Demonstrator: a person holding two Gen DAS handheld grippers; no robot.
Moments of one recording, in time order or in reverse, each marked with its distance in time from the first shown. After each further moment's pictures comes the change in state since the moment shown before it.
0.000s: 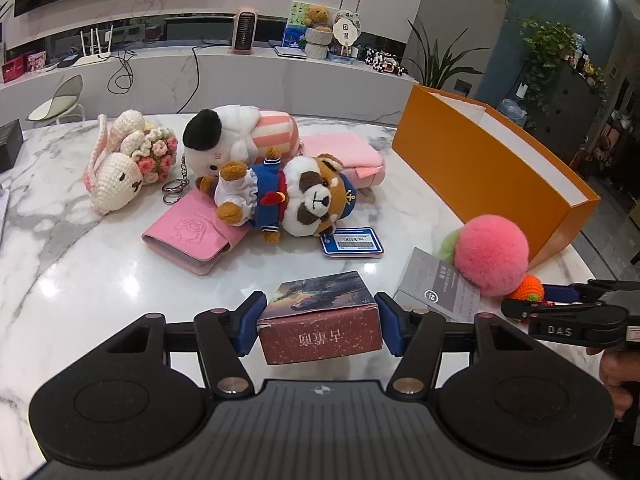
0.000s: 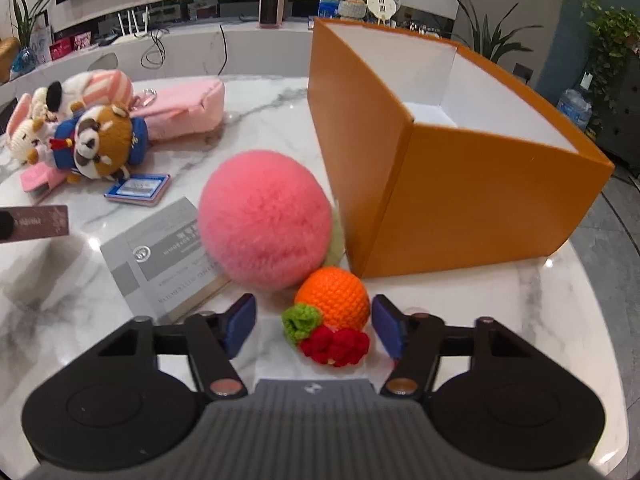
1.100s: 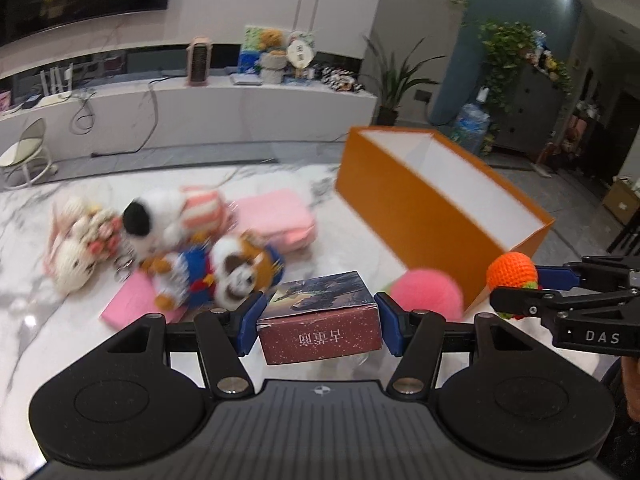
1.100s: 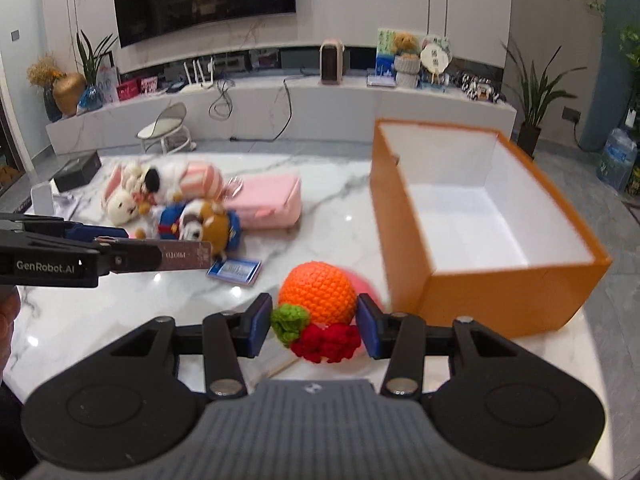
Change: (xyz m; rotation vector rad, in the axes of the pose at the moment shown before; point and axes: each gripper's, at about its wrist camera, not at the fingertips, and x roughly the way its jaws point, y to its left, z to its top) left arm -0.015 -0.050 0.058 0.085 -0.047 -0.093; right arm -0.096 -0.007 0.052 -0.036 -0.166 0.197
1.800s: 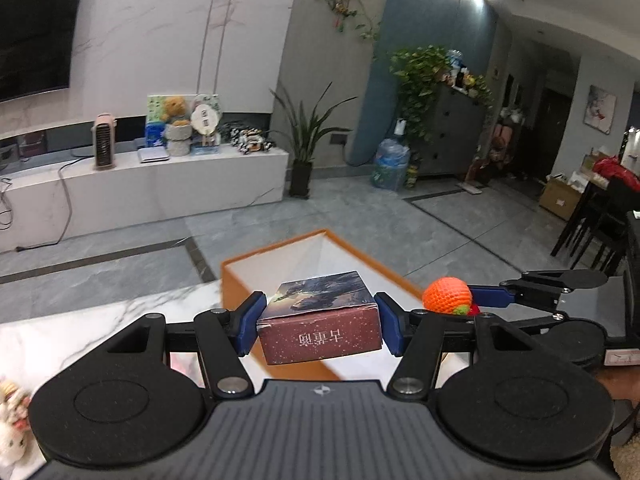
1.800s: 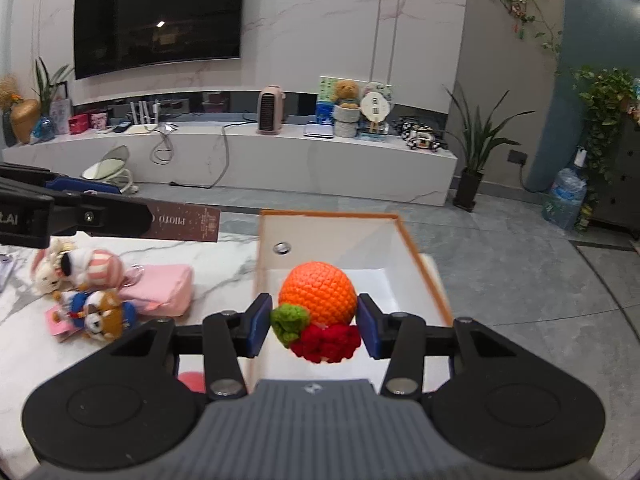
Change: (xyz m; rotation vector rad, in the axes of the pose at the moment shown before) left arm 0.033 -0.101 0.118 0.160 -0.127 -0.190; right arm -0.017 -0.093 0.081 -0.018 -0.091 -0.177
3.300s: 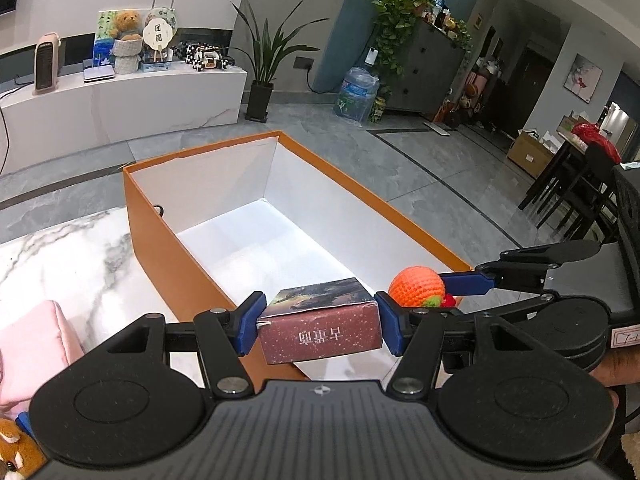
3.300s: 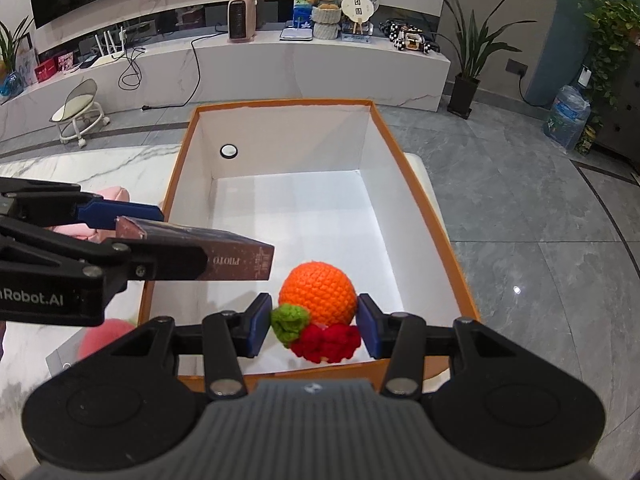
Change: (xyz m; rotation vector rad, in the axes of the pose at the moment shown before) left arm 0.121 -0.001 -0.038 -0.042 0.218 -0.138; right arm 0.092 -0.038 -0.030 0.050 0.292 0.013
